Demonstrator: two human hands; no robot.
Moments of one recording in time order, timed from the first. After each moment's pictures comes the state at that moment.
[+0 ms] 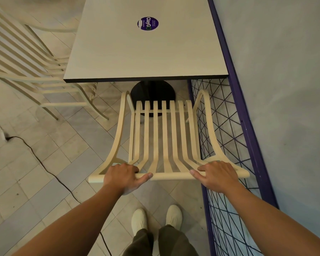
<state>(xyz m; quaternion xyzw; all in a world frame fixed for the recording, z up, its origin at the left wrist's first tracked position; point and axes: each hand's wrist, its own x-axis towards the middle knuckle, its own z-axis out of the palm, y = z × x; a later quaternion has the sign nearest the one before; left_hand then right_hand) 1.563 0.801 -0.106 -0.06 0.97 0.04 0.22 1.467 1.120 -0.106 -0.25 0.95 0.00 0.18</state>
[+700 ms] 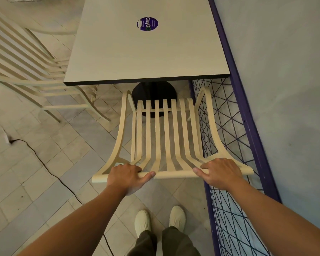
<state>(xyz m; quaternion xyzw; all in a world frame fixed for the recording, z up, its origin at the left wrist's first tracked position) 1.551 0.806 -0.101 -0.07 0.97 0.02 0.24 1.449 1.119 -0.104 -0.26 0.95 0.01 0.19</state>
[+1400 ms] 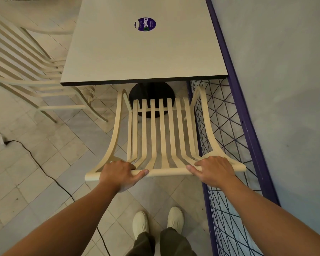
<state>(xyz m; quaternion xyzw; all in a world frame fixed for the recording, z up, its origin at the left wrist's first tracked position) 1.541 0.783 -0.109 -0.05 0.98 0.03 0.20 1.445 1.102 -0.104 -0.25 0.95 0.00 0.18</state>
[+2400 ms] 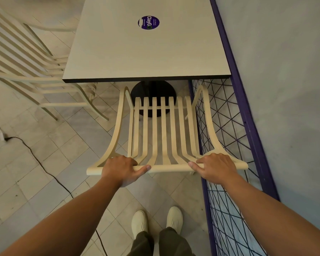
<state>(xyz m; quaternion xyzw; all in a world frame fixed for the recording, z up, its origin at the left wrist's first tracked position) 1.534 0.780 -0.116 -0.06 0.98 0.03 0.20 1.436 1.100 -0.106 -0.25 0.95 0.01 0.19</state>
